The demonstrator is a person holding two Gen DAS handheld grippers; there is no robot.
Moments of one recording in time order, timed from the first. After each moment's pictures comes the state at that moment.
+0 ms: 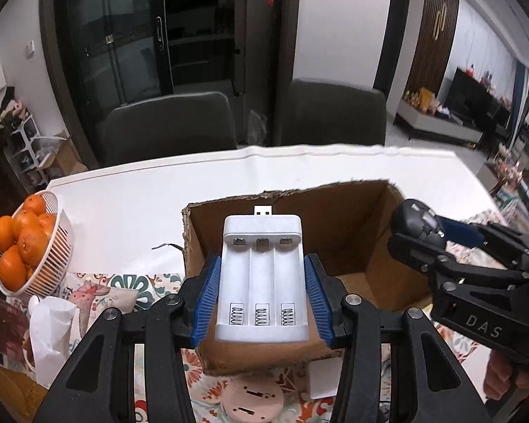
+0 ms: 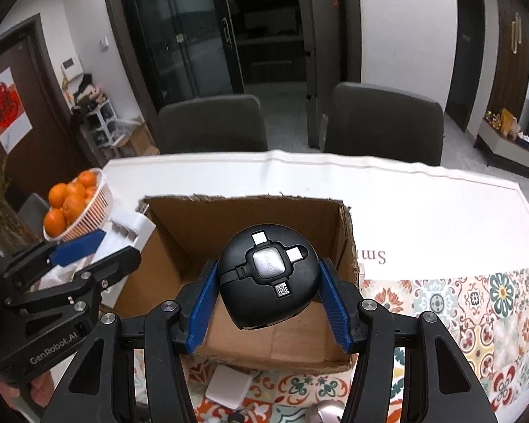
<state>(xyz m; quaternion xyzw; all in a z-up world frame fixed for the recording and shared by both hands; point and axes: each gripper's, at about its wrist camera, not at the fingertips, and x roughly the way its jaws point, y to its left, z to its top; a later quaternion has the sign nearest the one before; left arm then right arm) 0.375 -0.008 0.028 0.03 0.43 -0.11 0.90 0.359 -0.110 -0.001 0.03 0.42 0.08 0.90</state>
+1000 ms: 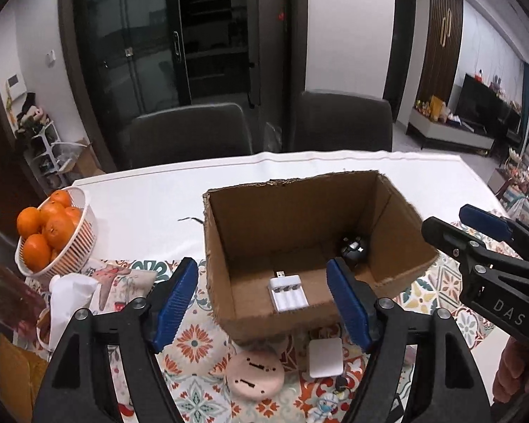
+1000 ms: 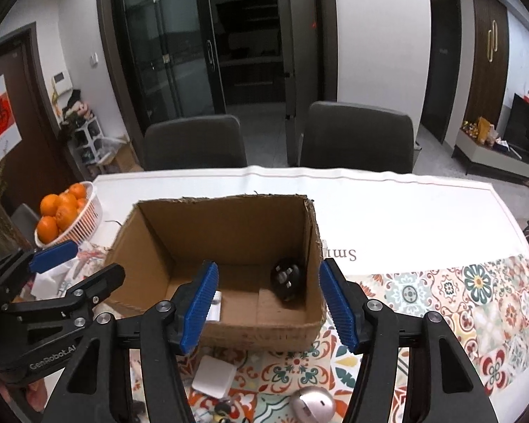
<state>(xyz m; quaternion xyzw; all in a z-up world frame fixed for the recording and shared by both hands) 0.310 -0.002 0.045 0.03 0.39 -0.08 0.92 0.301 -0.123 0.021 0.03 0.37 0.04 0.93</state>
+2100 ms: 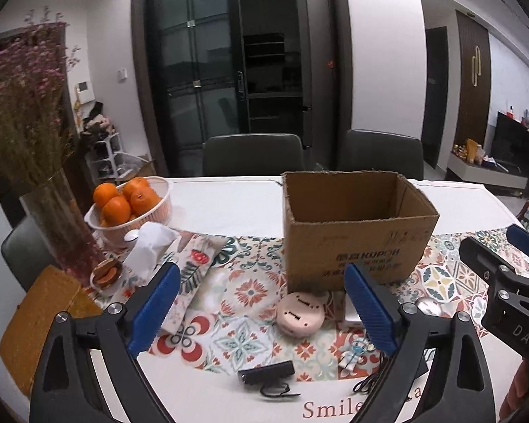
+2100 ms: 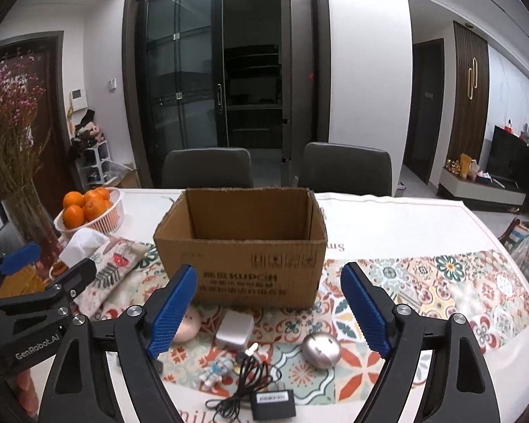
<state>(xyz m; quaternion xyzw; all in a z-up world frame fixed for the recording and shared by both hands) 0.153 0.044 0.034 0.02 0.29 0.04 0.96 0.159 -0.087 0.021 0.00 0.27 0.02 0.96</state>
